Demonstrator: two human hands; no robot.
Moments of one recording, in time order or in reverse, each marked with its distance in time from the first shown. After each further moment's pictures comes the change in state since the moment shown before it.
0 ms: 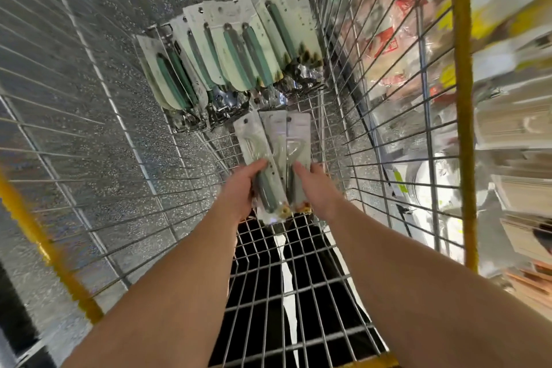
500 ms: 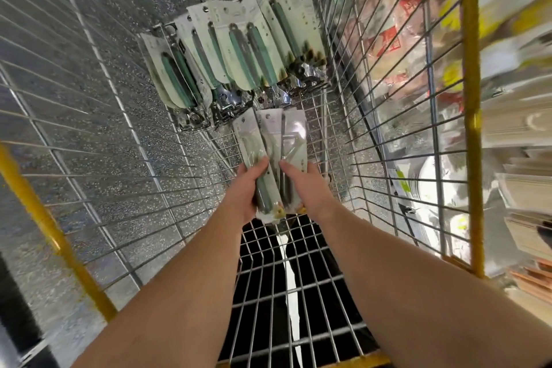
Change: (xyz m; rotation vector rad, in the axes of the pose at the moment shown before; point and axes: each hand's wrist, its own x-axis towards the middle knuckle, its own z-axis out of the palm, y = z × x) left_hand -0.007 -0.006 0.001 -0.113 0.017 -0.024; right_hand -0.011 -0.007 0.026 0.070 0.048 0.012
